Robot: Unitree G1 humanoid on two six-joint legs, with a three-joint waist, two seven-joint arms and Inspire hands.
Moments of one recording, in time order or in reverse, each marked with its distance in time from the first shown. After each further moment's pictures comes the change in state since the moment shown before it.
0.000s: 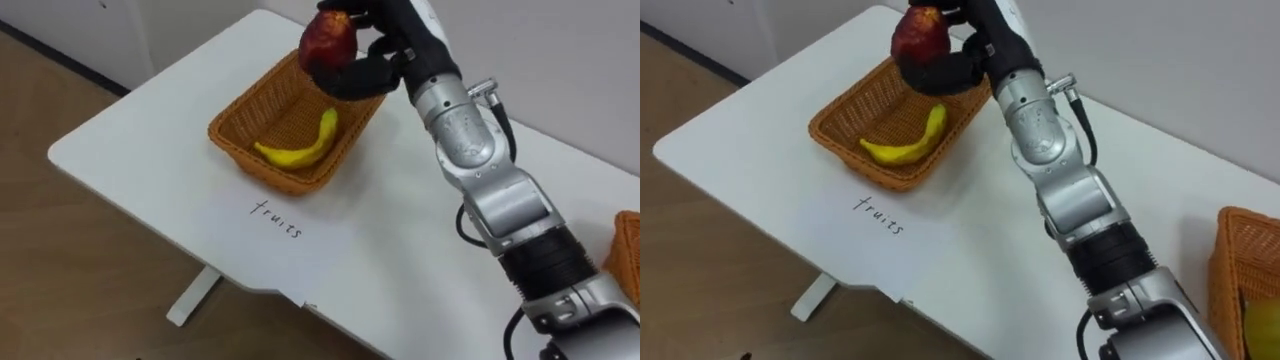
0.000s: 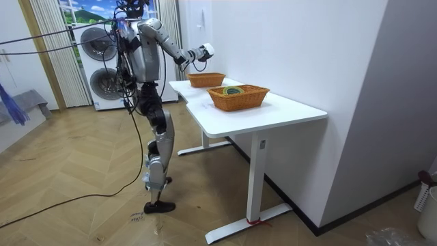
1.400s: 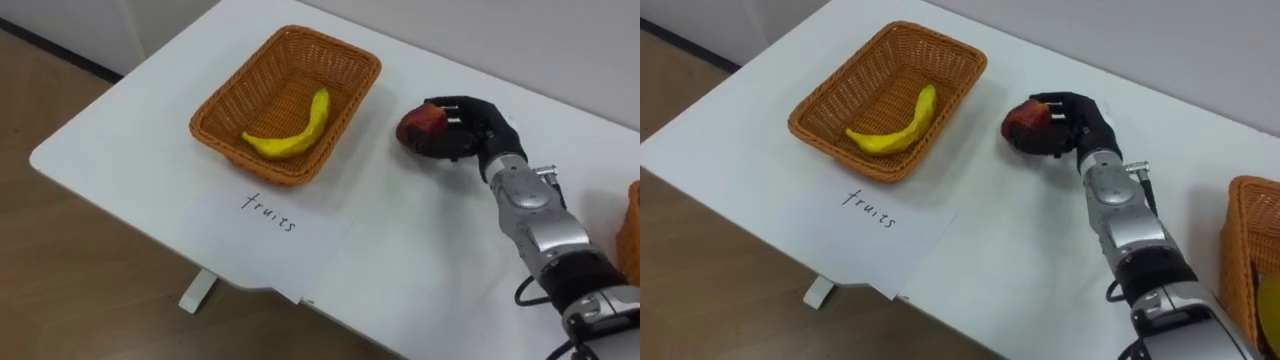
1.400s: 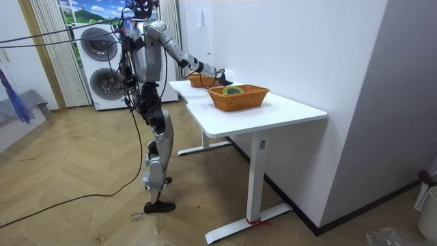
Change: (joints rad) left arm 0.039 0.021 0.013 0.061 0.030 -0.030 -0.021; right arm 0.040 -0.110 -0.084 0.463 0.251 -0.107 -0.027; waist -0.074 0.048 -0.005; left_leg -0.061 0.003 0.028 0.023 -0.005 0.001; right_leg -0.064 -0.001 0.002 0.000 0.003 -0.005
